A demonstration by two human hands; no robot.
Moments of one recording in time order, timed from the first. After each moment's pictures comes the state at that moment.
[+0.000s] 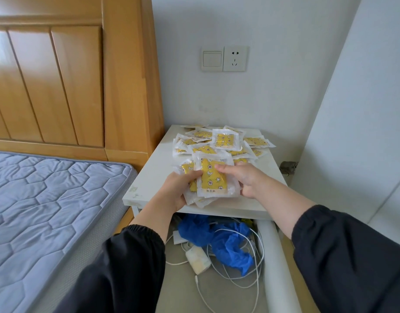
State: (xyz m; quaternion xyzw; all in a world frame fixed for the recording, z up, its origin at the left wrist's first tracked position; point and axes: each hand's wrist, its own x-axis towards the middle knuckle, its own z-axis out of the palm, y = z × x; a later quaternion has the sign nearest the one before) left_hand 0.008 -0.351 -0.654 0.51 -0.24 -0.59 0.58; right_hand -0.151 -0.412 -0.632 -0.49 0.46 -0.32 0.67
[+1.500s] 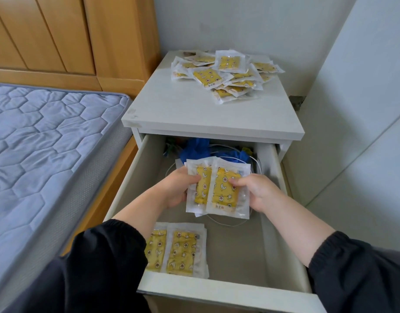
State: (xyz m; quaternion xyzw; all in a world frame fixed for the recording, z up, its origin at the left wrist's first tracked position) left_hand -0.015 -0.239 -0.760 0.58 -0.30 -0.65 0.39; right_hand -0.204 -0.292 -0.769 -0.36 0.56 -0.26 0.70
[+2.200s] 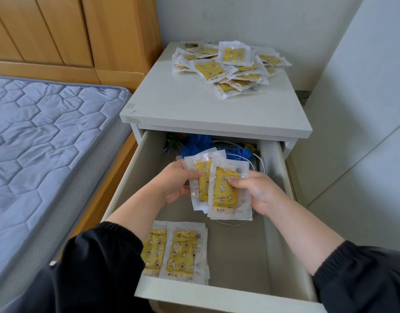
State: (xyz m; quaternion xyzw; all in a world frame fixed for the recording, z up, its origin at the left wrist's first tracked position) left_hand -0.009 -0.242 -0.754 0.59 -0.29 -0.63 0.42; right_hand -0.204 -0.282 -0.759 -0.41 0.51 -0.26 0.71
